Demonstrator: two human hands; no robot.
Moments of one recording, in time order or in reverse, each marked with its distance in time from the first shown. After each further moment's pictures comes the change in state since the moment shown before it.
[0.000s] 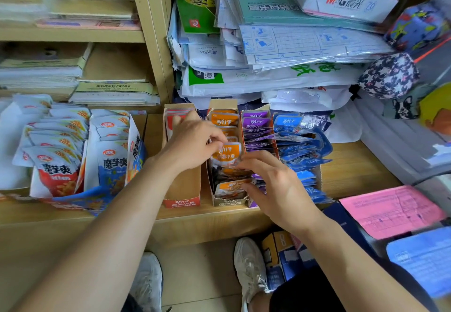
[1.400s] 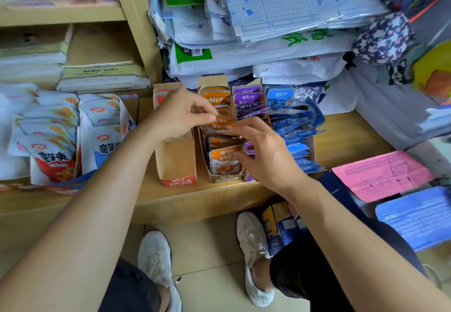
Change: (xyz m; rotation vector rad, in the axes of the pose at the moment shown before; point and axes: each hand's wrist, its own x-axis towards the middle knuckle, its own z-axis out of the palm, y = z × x) left_hand 0.007 -0.011 -0.018 -0.431 -0.115 0.017; right_hand 0.011 0.002 0.006 0.065 0.058 0.061
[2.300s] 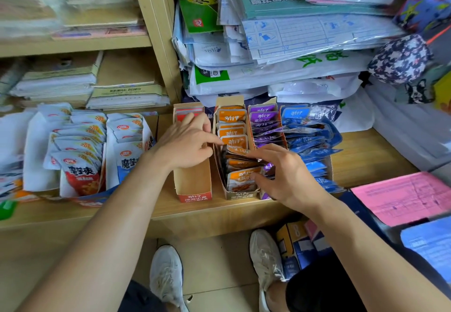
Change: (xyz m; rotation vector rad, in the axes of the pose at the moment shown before) left_hand -0.017 -0.019 -0.006 0.576 -0.131 0.032; right_hand -0.001 0.010 -0.005 0.075 -0.092 0.070
